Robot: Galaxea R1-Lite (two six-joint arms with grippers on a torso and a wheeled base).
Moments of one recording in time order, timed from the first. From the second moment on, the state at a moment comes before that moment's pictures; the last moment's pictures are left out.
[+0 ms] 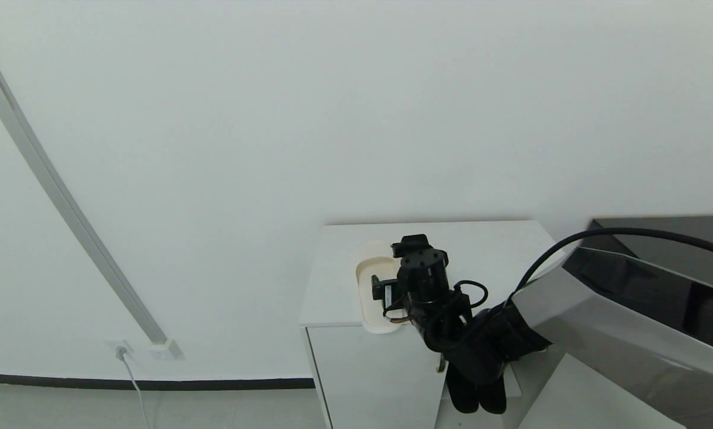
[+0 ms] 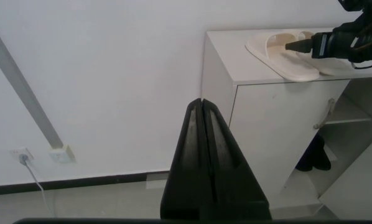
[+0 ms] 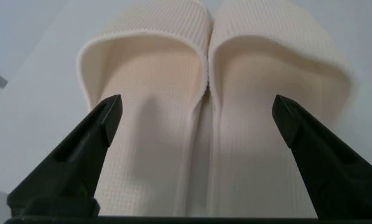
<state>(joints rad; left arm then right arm) 0.00 0.00 0.00 0.00 -0.04 0.00 0.76 2.36 -1.31 -0.78 -0.49 0.21</state>
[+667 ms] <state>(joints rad) 0.00 0.00 0.00 0.00 -0.04 0.00 0.73 2.42 -1.43 -0.73 -0.48 0.21</state>
